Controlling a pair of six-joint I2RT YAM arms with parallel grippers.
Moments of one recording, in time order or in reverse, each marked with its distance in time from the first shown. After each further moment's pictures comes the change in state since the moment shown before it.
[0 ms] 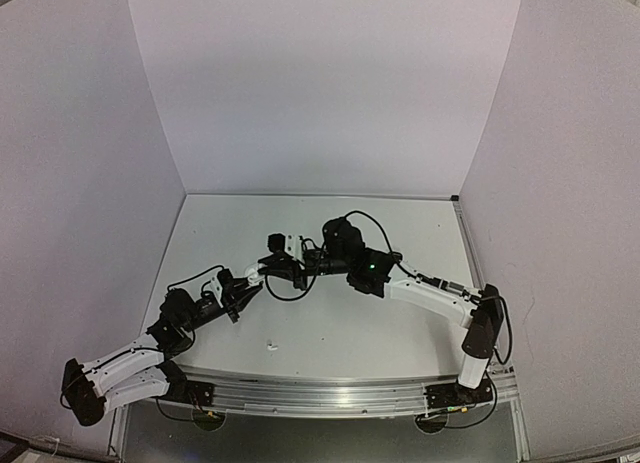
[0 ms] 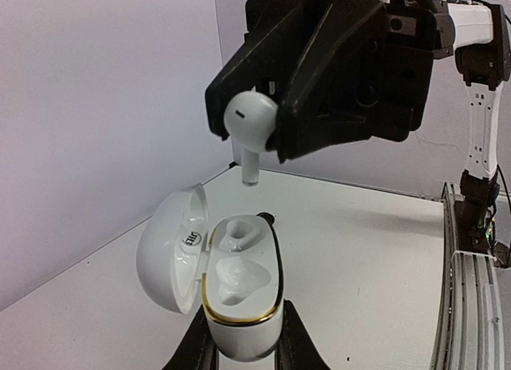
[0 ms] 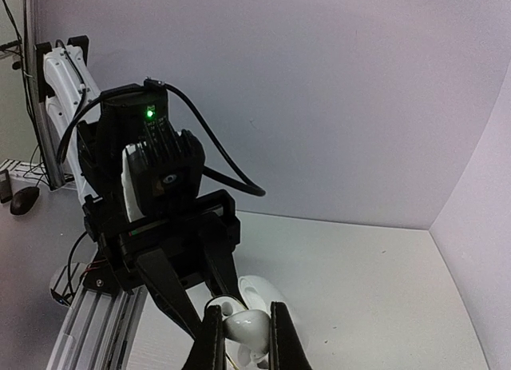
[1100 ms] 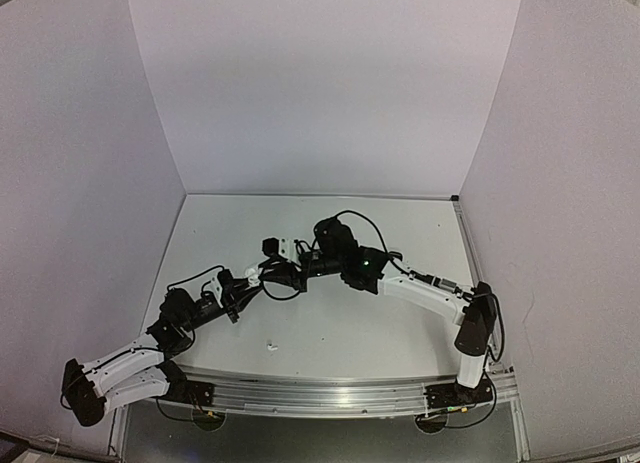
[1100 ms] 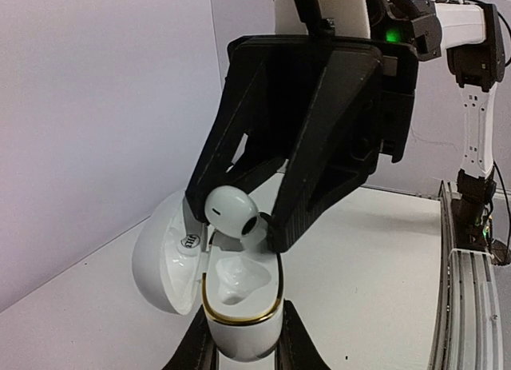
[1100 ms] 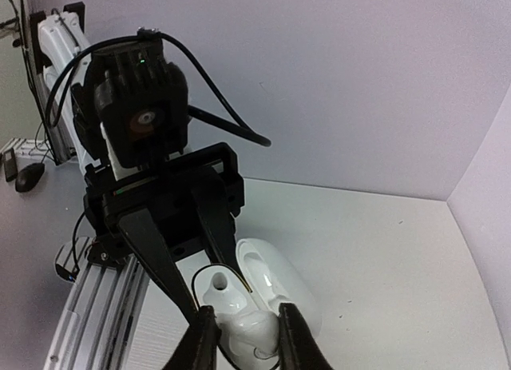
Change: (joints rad) left arm 0.006 0.000 0.000 0.000 0.024 0.004; right arm -0.007 0.058 0.060 -0.129 -0.020 -0.034
